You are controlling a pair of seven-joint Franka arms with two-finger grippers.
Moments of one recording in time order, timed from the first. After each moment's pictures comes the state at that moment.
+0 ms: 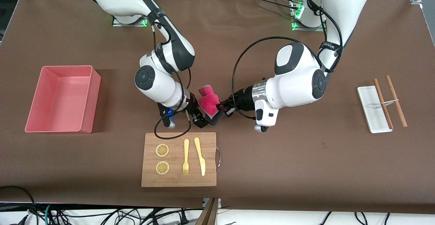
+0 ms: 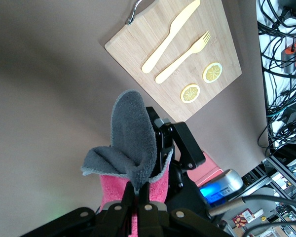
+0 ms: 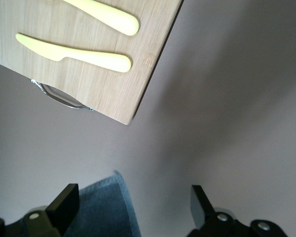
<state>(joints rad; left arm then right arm) -0.17 0.68 -0.47 -1.26 -0.50 2.16 -1.14 0.54 0.69 0.04 -1.44 0.41 2.38 1.43</state>
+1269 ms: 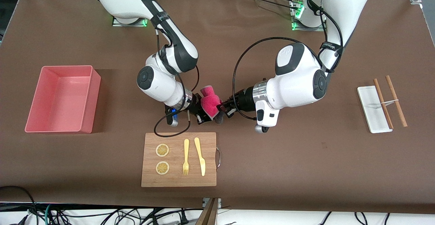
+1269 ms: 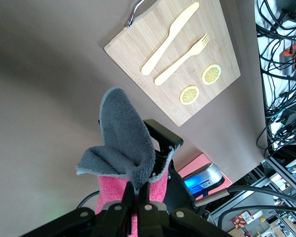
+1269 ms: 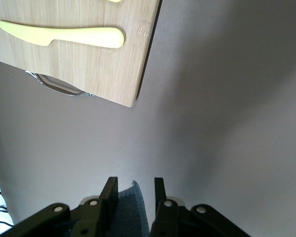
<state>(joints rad) -0.17 0.68 -0.46 -1.26 -0.50 2.17 -1.14 0.54 0.69 0.06 -1.48 0.56 2.48 1.43</state>
